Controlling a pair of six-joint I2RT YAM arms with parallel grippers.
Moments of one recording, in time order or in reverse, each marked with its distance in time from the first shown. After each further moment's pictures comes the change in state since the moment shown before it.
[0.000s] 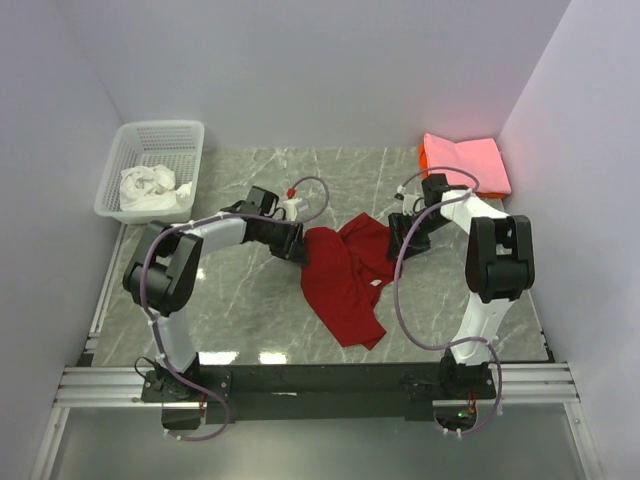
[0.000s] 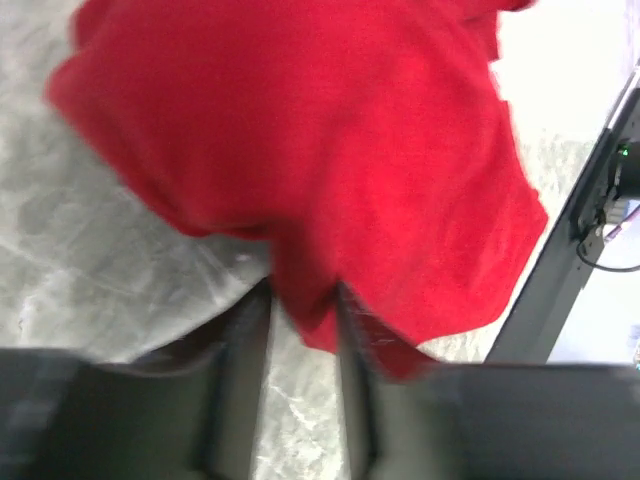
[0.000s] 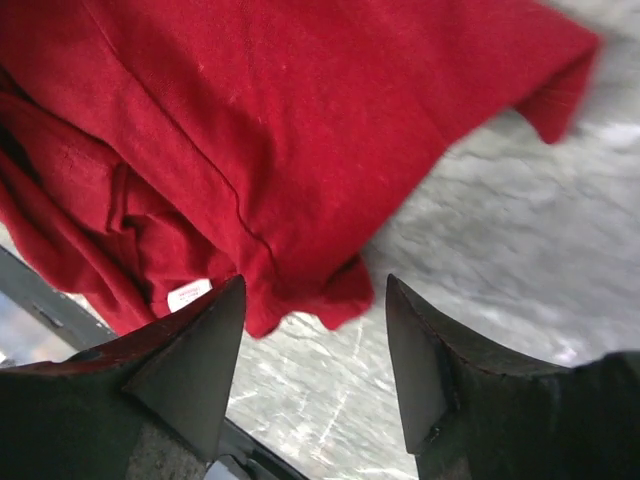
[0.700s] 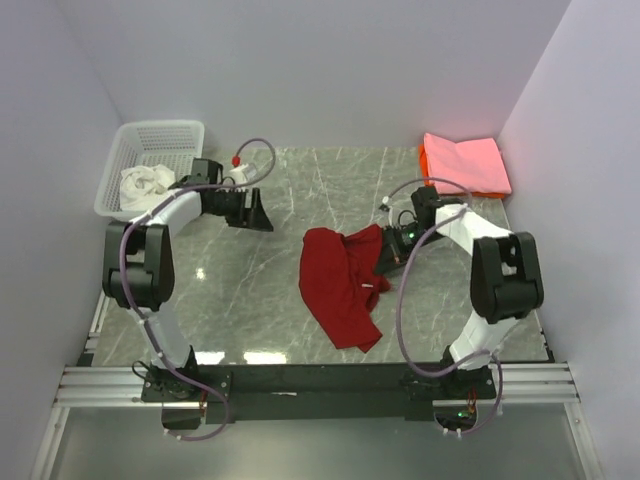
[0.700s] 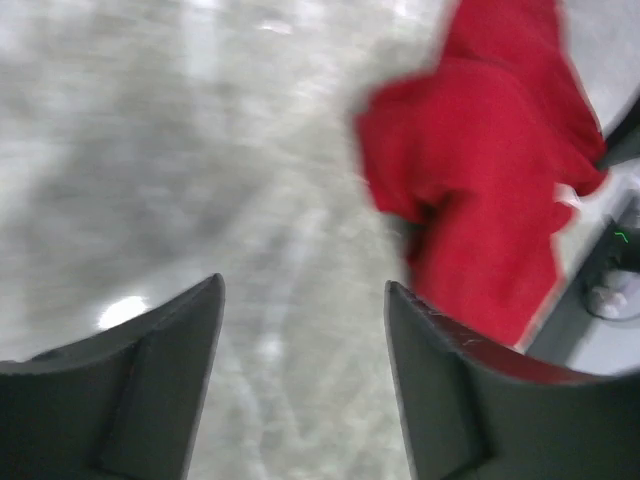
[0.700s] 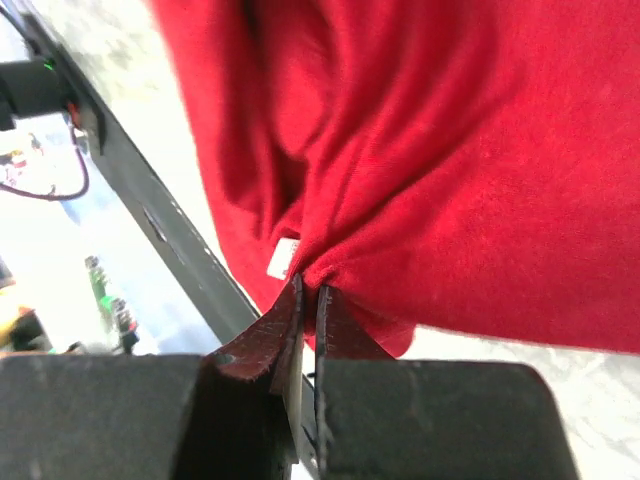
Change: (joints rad) left arm 0.349 0.032 0.205 -0.236 0.037 0.133; right arm 0.097 -0.119 -0.169 -0.012 -0.283 -0.016
